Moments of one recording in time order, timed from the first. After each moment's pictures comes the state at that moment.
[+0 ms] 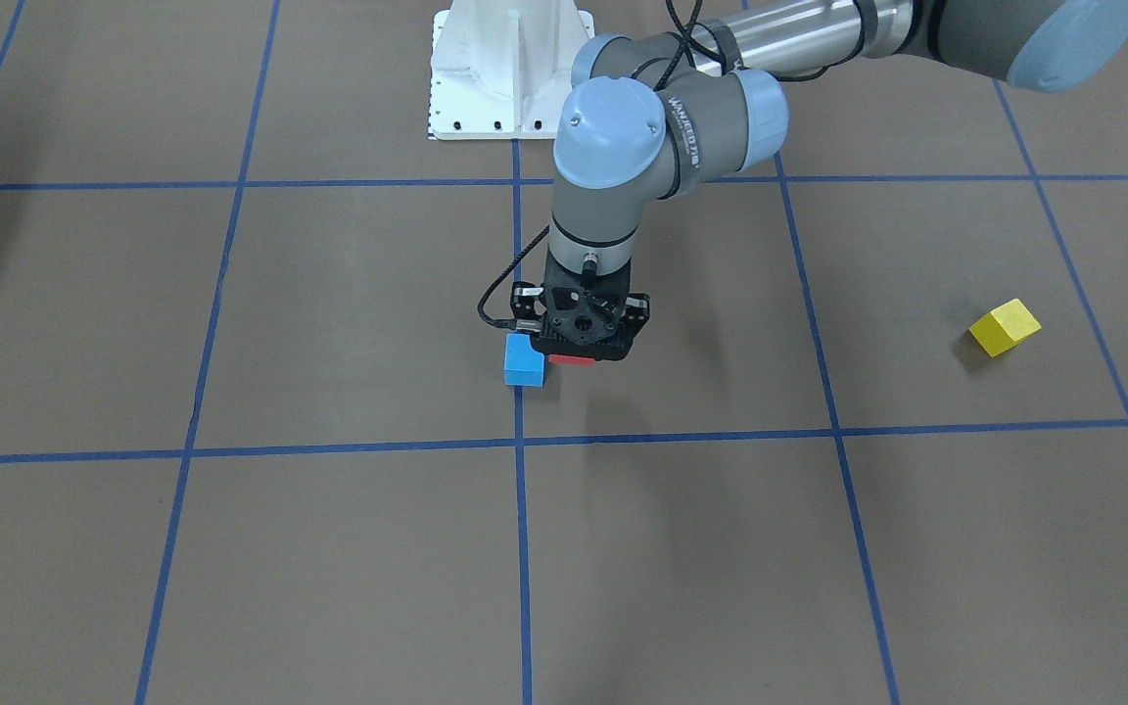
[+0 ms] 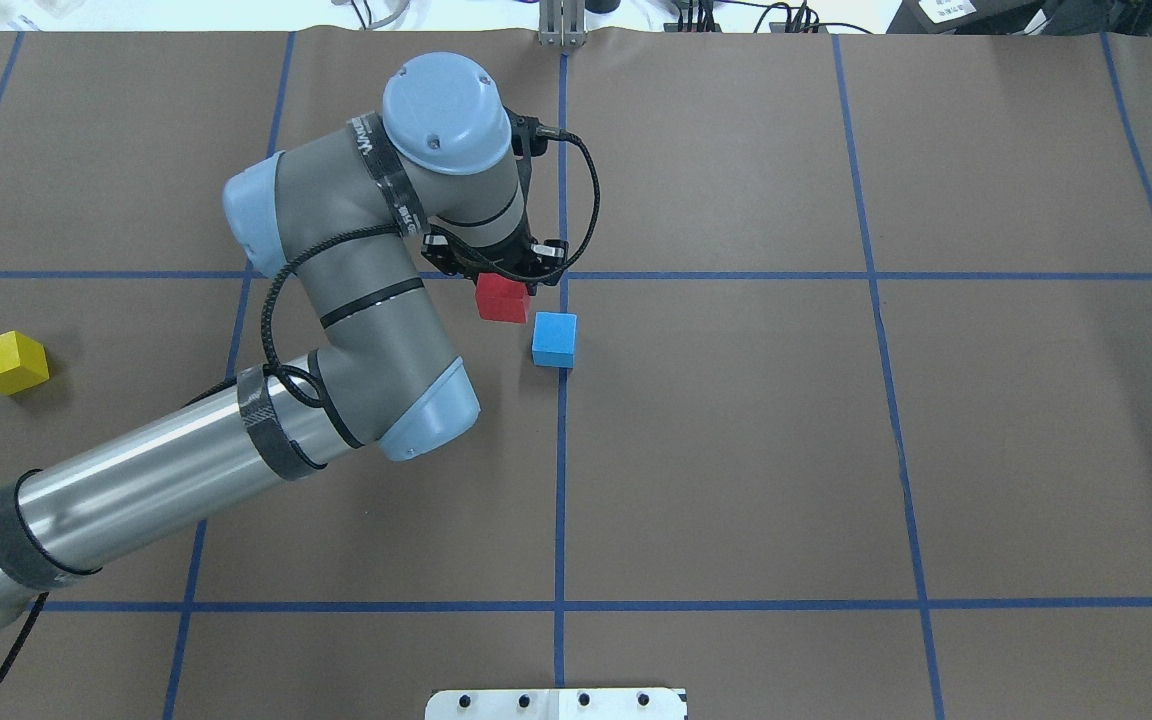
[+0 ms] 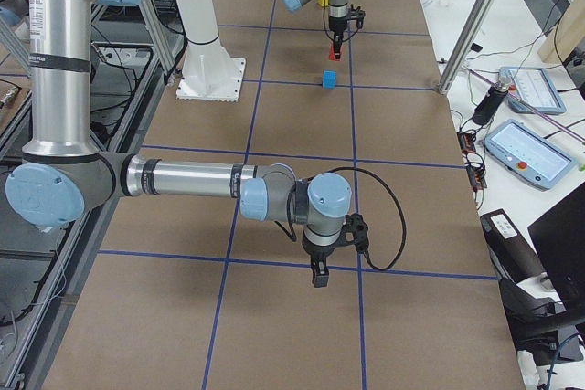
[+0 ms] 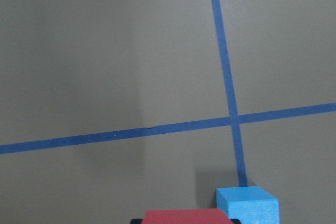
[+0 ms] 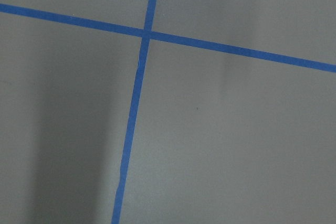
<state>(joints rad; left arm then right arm) -0.62 -2.46 -1.46 -1.59 -1.90 -1.00 1.57 -1.65 1.64 -1.60 2.26 -0.18</state>
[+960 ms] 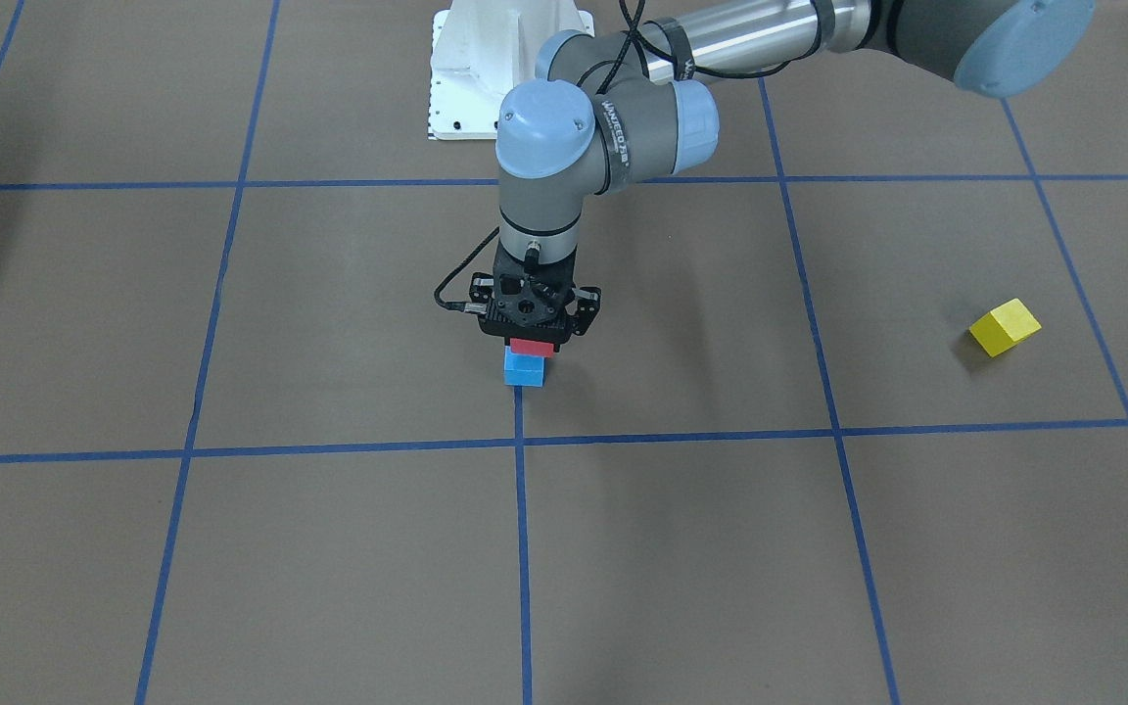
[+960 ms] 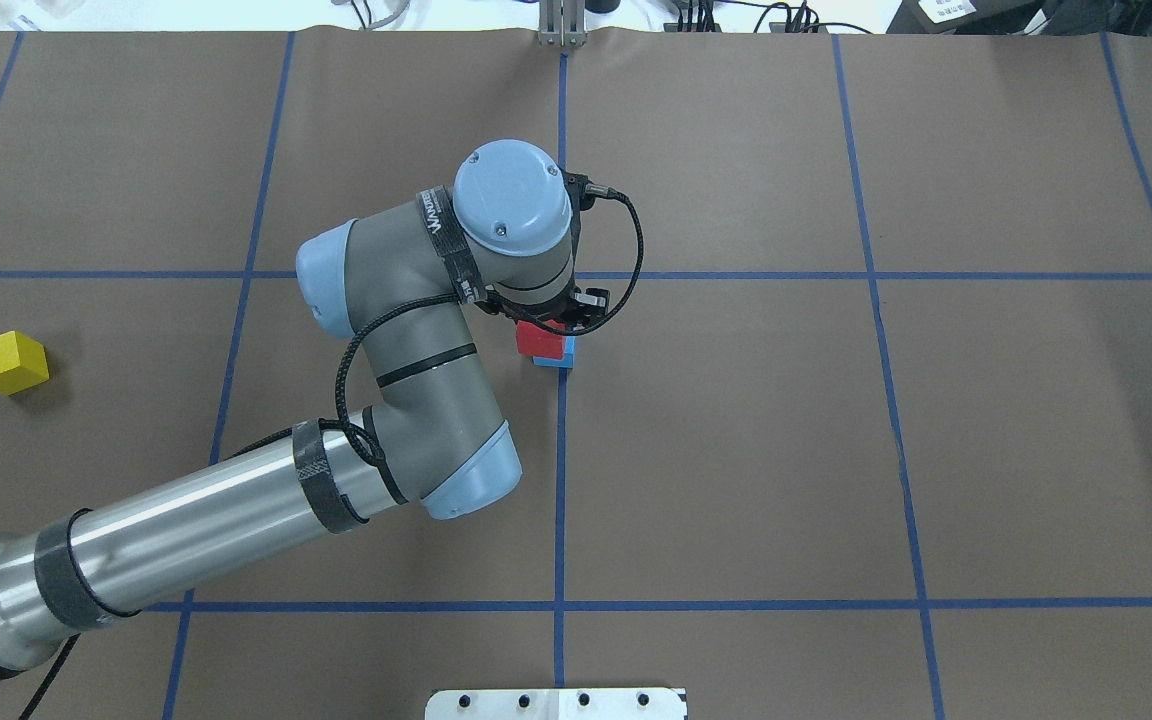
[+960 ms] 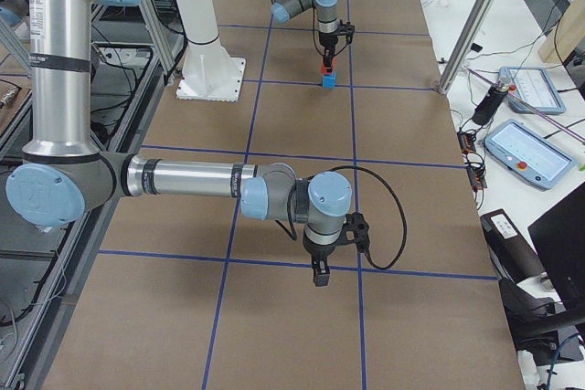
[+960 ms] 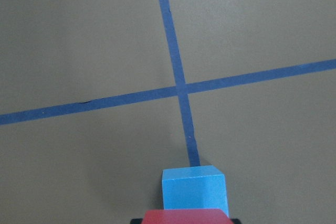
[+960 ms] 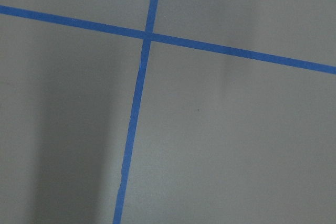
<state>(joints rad) -0.55 -2.49 -1.40 -1.65 -1.82 -1.03 1.57 -1.65 1.64 -1.60 2.27 -0.18</state>
